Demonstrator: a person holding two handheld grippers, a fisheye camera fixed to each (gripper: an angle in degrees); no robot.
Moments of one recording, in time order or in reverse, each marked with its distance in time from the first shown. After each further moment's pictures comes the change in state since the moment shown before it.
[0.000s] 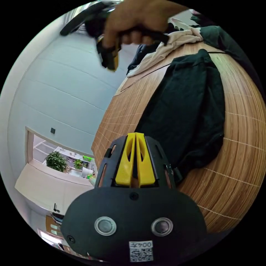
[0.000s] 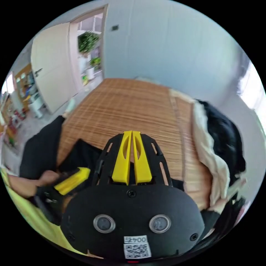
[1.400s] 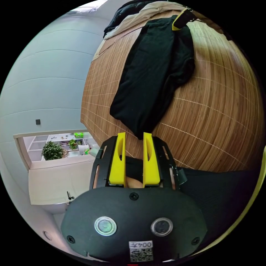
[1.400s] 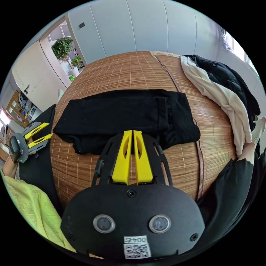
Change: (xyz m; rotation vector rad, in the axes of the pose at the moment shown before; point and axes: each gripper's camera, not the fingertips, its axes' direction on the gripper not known) left arm -0.003 -0.003 0.002 -0.431 0.135 0.188; right arm 0.065 0.328 -0.110 -0.206 -0.147 0.216
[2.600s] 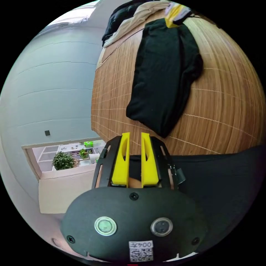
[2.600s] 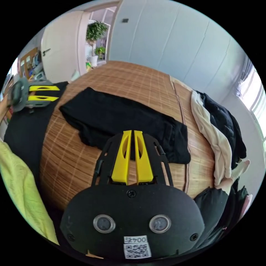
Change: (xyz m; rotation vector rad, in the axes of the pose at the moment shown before) left arm -0.084 0.015 -0.013 0.082 -0.075 0.052; right arm -0.090 -0.039 -0.066 0.142 0.142 -0.352
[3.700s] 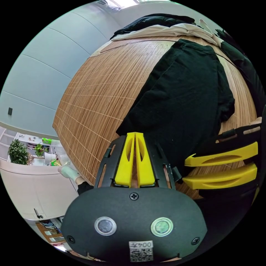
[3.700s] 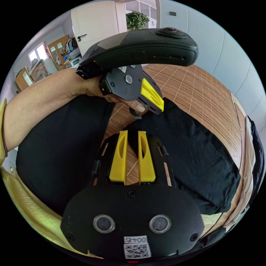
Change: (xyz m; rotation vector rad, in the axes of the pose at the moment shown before) left arm -0.101 -0.005 0.109 0.127 0.437 -0.181; right arm -0.176 -0.193 0.045 -0.124 -0.336 -0.223
